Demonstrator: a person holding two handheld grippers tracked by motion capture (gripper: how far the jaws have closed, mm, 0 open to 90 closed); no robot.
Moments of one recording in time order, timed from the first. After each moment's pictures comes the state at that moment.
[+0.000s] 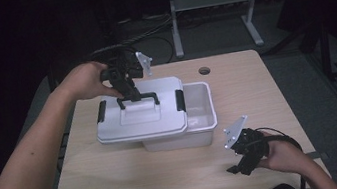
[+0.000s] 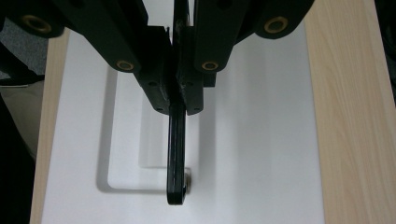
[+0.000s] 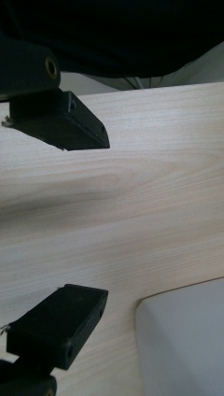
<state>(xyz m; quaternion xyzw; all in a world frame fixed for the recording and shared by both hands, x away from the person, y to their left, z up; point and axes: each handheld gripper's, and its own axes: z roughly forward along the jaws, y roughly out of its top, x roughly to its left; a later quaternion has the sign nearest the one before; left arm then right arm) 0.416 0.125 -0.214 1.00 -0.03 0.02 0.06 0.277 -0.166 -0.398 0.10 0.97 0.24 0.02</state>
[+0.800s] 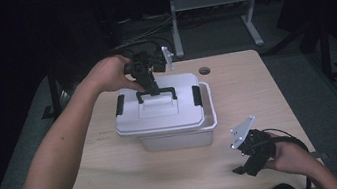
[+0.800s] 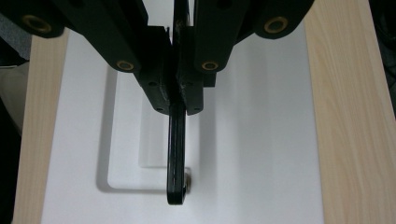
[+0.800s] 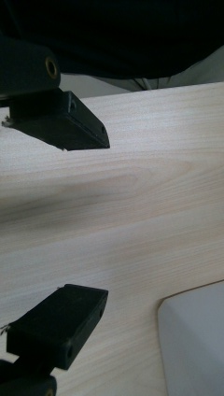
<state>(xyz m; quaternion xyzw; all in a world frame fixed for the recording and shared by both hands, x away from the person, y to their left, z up) 0.434 0.076 -0.224 1.00 -0.04 0.02 0.06 0.273 -0.181 -0.401 0.11 0.96 0.24 0.02</state>
